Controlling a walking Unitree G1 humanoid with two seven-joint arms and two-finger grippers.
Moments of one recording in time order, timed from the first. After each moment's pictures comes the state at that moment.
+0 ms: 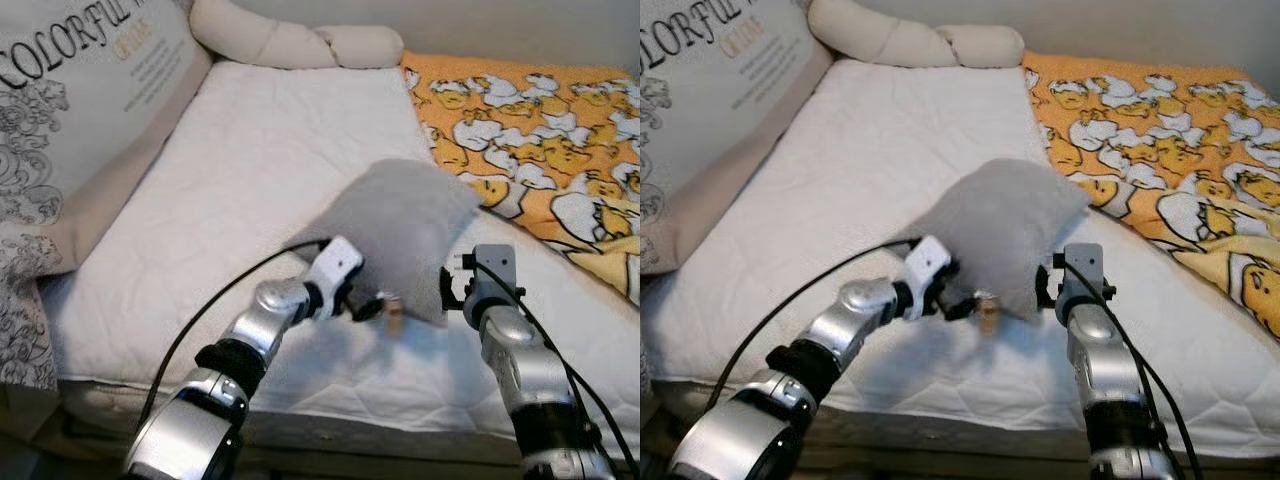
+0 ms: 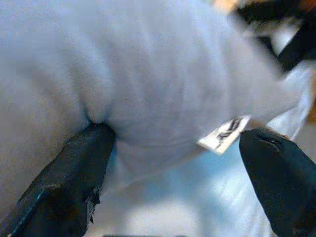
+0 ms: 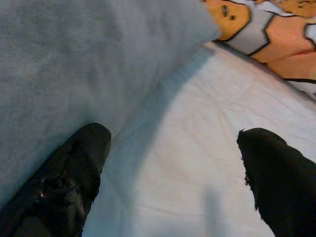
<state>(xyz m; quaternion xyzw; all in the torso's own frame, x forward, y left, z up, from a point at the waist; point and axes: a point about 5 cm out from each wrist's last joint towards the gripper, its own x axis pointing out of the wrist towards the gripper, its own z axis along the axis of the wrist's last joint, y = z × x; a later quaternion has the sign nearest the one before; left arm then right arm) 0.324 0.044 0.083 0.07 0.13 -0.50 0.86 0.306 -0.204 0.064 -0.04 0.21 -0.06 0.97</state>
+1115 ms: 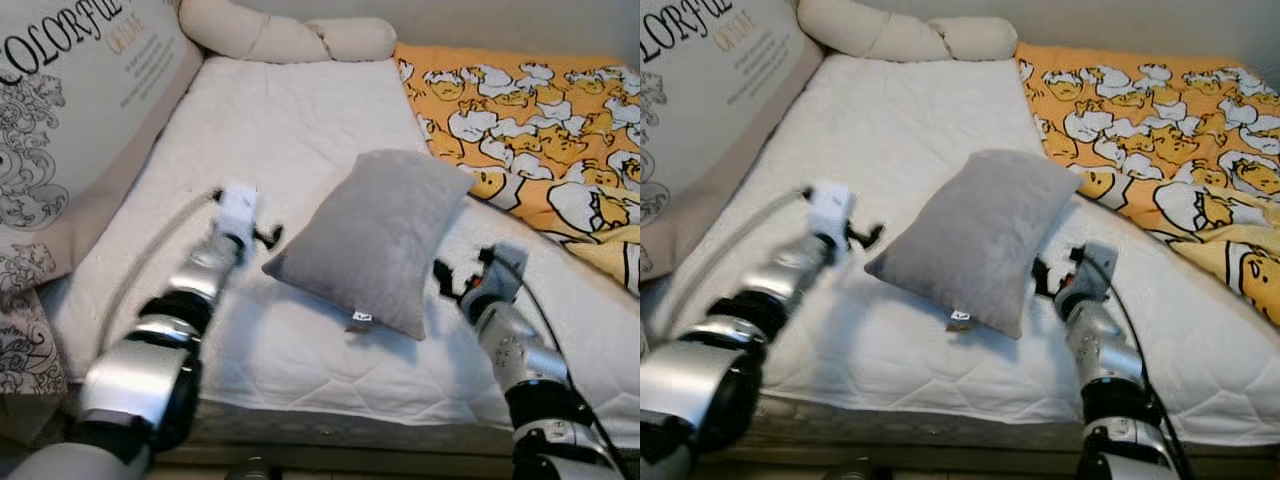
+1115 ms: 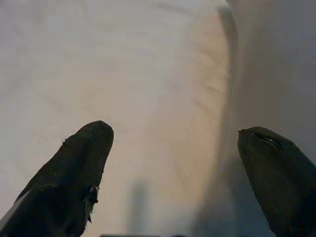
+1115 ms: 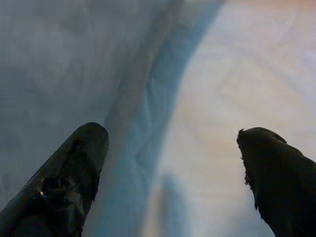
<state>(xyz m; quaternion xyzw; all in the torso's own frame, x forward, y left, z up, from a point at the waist) 0.376 0.145 0.094 0.10 0.20 -0.11 0.97 0.313 -0.204 0.047 0.17 0.22 -0.05 0.96</state>
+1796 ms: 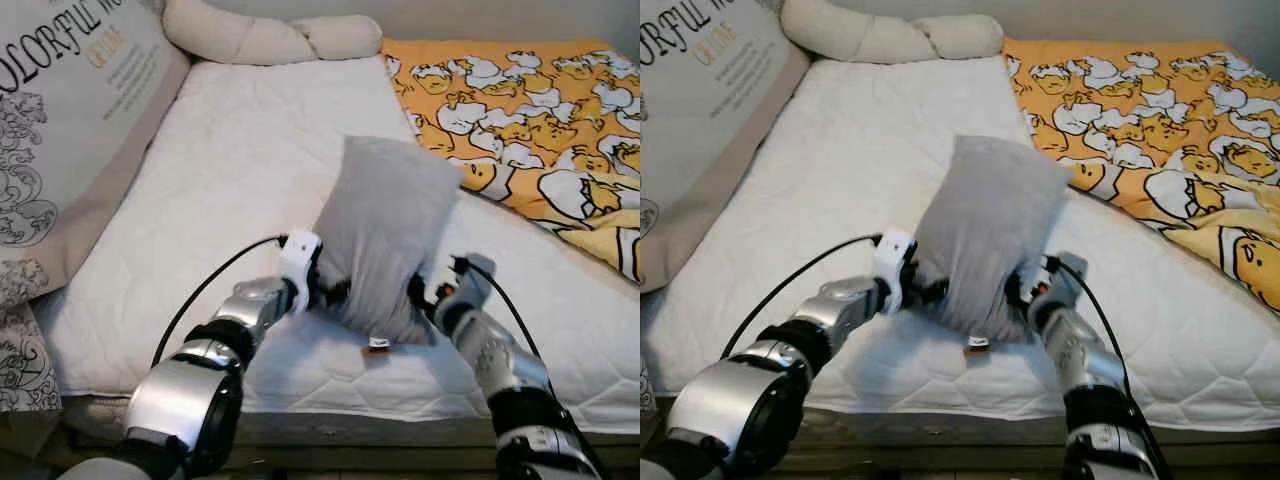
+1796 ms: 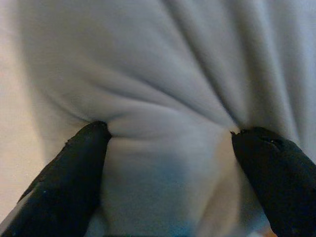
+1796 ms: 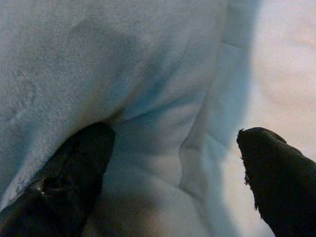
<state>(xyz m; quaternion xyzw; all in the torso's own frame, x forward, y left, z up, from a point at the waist) 0.334 0.080 0.051 -0.03 0.28 -0.37 0.88 0.313 -0.163 0.044 0.23 0.24 0.05 0.94</state>
